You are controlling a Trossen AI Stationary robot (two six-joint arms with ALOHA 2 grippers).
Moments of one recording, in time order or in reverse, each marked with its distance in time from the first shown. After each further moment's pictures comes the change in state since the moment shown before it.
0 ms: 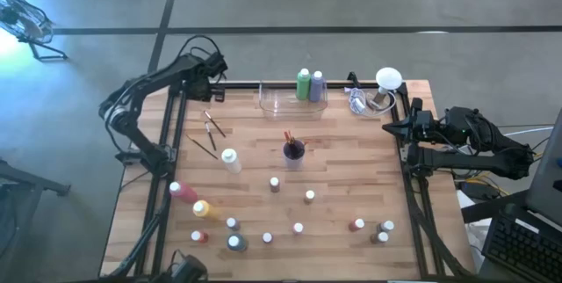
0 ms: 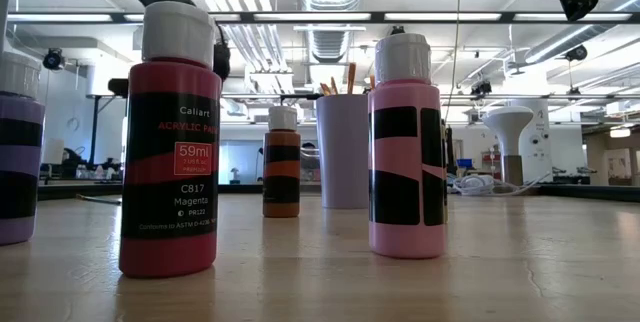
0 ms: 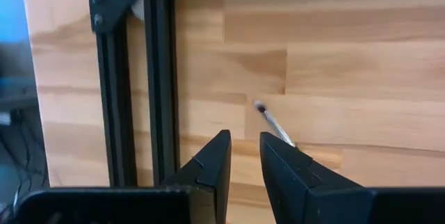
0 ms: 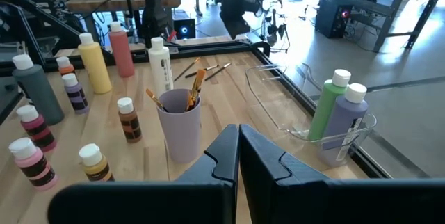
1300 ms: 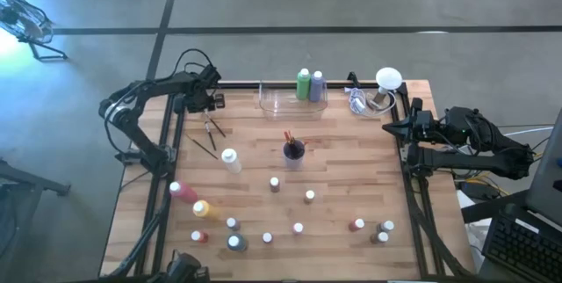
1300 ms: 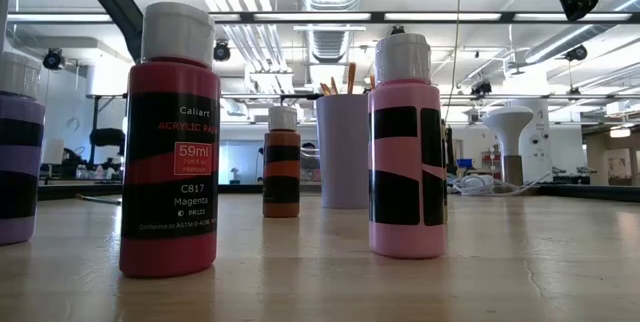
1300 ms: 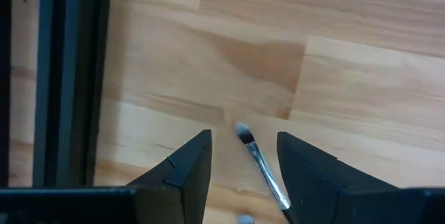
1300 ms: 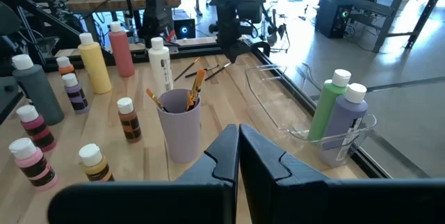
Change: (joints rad) left arm 0.092 0.018 -0.316 0.445 0.131 -0.086; right arm 0.000 0.000 0.000 0.000 0.000 -0.001
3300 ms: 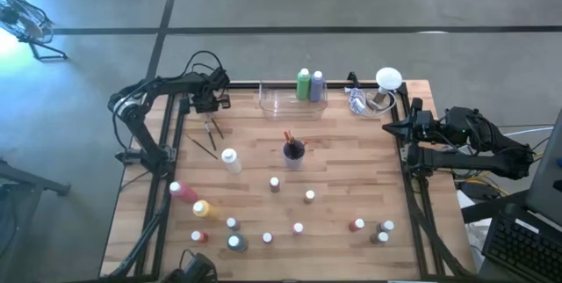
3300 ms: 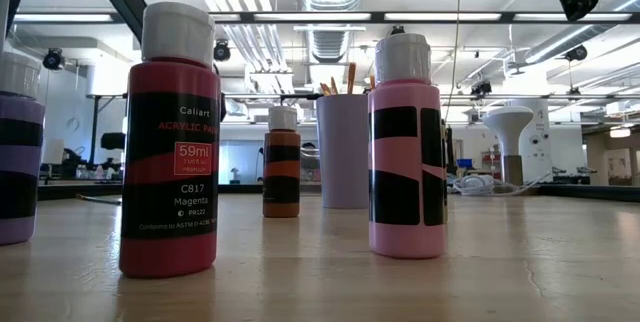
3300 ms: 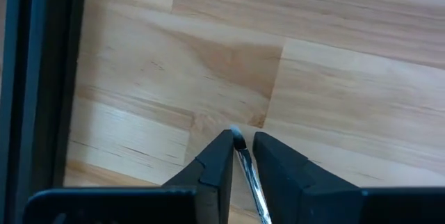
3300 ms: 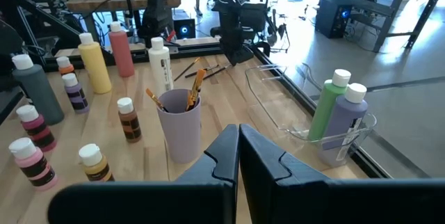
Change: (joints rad) left arm -0.065 0.128 0.044 0.001 -0.055 -0.101; right arm 0.000 0.000 0.000 0.000 0.000 0.000
